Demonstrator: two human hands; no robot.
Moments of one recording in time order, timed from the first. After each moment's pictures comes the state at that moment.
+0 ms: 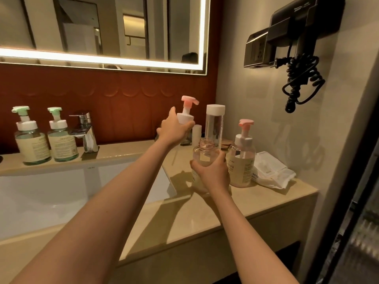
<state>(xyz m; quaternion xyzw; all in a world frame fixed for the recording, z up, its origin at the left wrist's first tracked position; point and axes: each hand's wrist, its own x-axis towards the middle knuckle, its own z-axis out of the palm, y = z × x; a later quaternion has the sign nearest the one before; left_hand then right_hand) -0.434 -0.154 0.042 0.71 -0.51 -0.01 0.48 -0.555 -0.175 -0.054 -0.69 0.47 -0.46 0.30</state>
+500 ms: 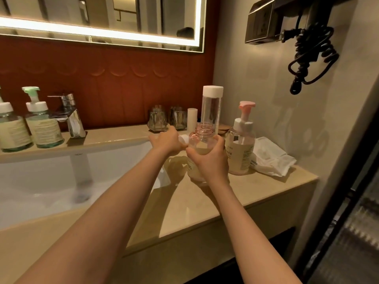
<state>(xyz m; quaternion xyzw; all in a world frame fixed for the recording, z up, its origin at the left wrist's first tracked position) -0.423 -0.185 -0.026 0.84 -0.51 0.01 0.21 -0.558 -0.185 -0.065 -0.69 0.45 -0.48 0.30</state>
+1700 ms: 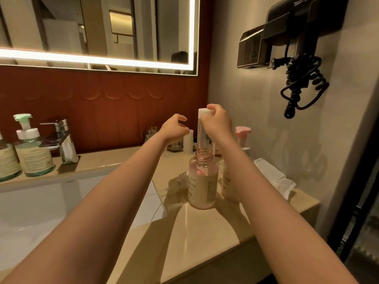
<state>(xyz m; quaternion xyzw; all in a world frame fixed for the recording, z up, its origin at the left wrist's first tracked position) -0.418 -0.221 0.058 0.68 -0.56 -0.14 0.45 -0.550 -0.221 0.076 -0.71 0.40 -0.50 0.29</state>
